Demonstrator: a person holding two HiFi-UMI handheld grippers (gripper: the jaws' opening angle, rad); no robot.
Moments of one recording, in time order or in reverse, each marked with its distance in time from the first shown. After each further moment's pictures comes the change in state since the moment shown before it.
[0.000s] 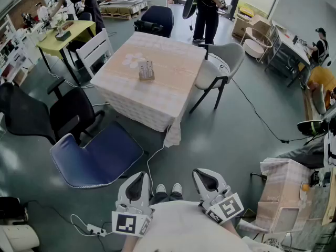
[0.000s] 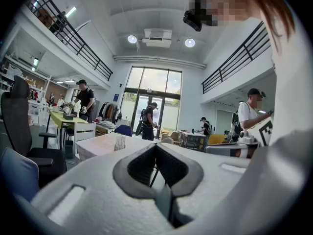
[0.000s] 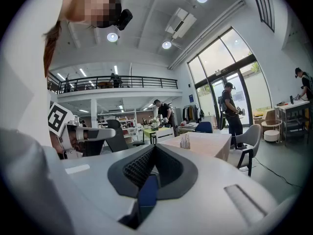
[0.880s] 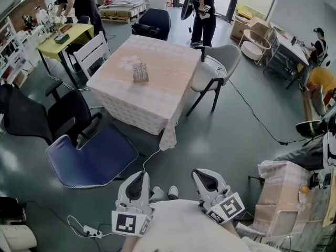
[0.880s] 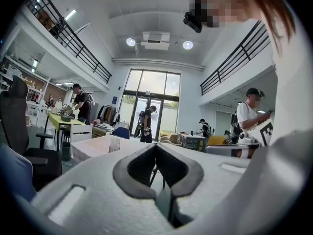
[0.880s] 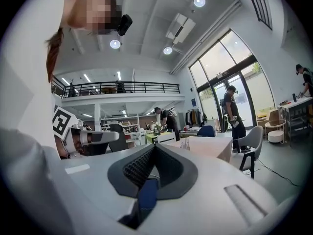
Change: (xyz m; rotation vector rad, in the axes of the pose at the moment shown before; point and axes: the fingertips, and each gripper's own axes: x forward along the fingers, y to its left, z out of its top) left arm 0.017 -0.039 -0.006 0.007 -0.033 -0.007; right arm -0.028 -0.027 0.003 -0.002 -0.063 0.041
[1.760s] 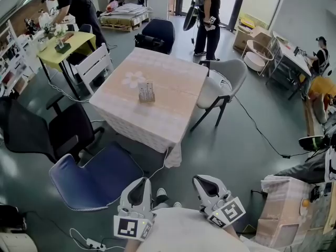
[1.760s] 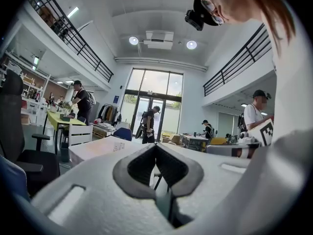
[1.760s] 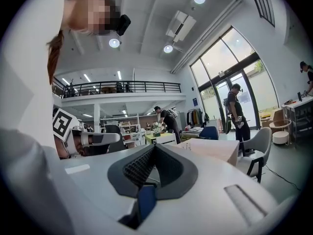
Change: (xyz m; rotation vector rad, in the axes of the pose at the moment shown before) left arm 0.074 0.075 0.025 -0.021 -0.003 0.005; right arm 0.100 -0.035 0.022 -0.002 0.007 0.021
